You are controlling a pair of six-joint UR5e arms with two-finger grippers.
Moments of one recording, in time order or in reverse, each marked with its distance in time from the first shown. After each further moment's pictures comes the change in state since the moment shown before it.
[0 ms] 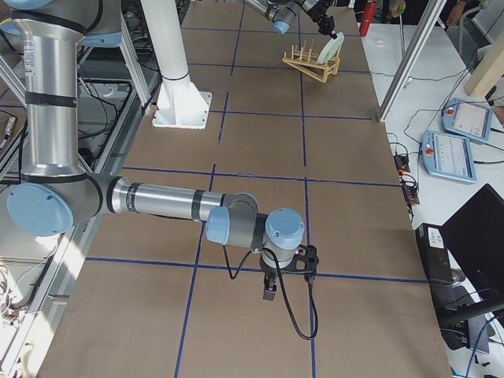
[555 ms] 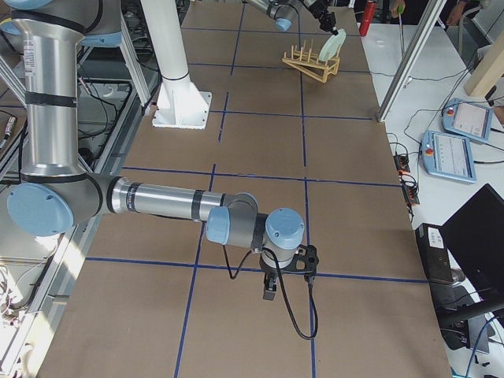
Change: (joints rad) left arm -0.035 0.001 -0.007 -0.001 -0.038 0.002; right arm 0.000 0.000 0.000 0.000 0.000 0.000
